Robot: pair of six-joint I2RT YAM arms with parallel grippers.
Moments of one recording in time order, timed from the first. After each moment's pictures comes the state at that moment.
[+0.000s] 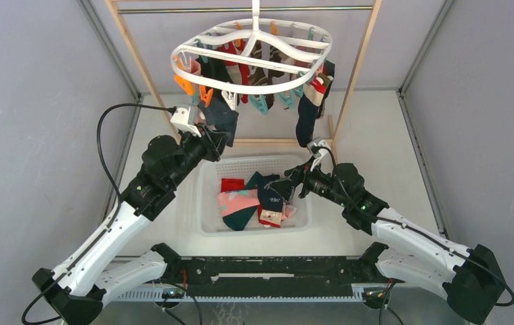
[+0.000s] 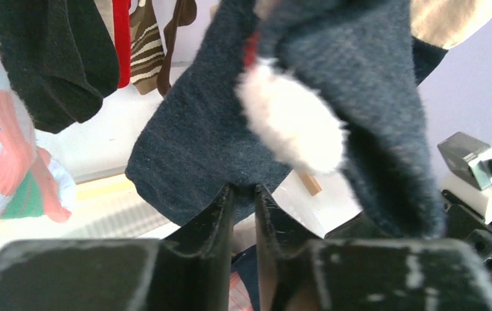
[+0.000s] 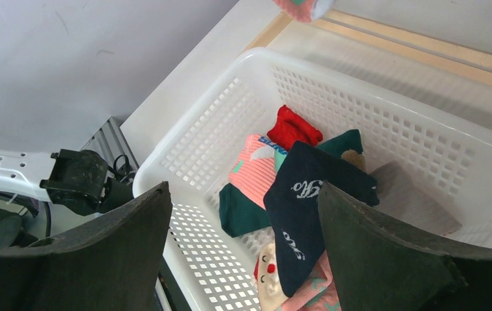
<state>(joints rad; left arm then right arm) -0.63 0.89 0.98 -0.13 -0.07 -0.36 0.73 0.92 0.54 0.23 -0.25 0.48</state>
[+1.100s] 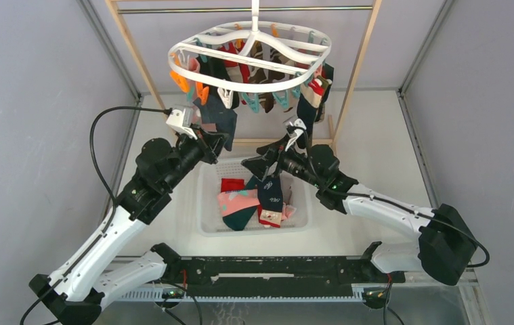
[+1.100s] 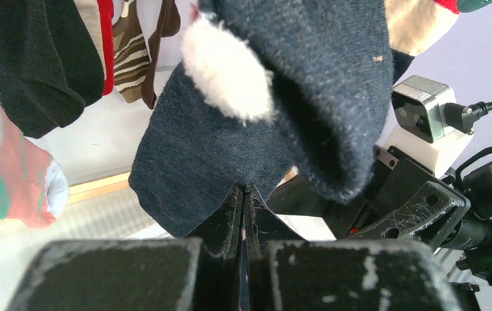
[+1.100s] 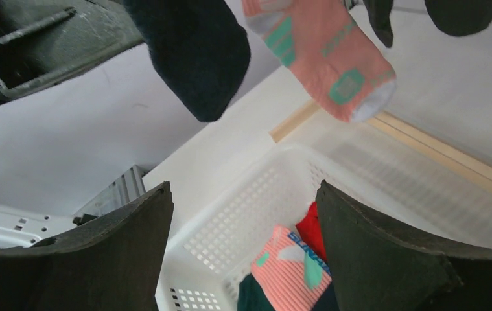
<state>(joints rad) -0.63 0.86 0.98 -0.14 -0.03 -0.38 0.80 1.26 0.78 0.49 -0.23 0.48</state>
